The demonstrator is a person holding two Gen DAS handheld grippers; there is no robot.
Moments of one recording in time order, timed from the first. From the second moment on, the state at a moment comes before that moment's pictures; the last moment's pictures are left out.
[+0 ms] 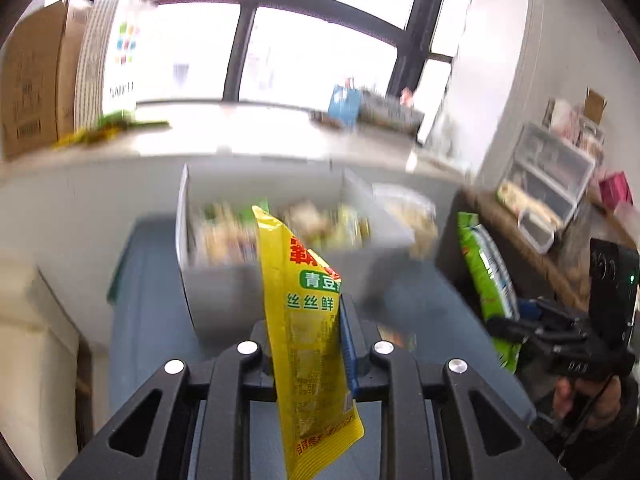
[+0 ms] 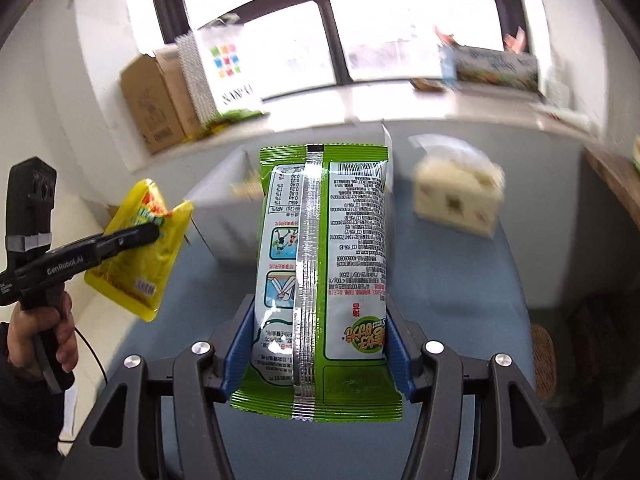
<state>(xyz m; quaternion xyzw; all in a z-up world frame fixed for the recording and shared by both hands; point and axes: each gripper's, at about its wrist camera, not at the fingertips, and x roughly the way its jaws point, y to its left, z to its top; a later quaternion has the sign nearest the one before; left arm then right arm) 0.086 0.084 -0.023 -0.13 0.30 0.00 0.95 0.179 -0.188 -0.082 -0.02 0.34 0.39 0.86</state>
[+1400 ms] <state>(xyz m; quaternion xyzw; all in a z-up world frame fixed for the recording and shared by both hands) 0.121 0.105 0.000 -0.08 0.29 0.05 0.95 0.209 -0.172 -0.049 -0.01 0.29 0.41 0.86</state>
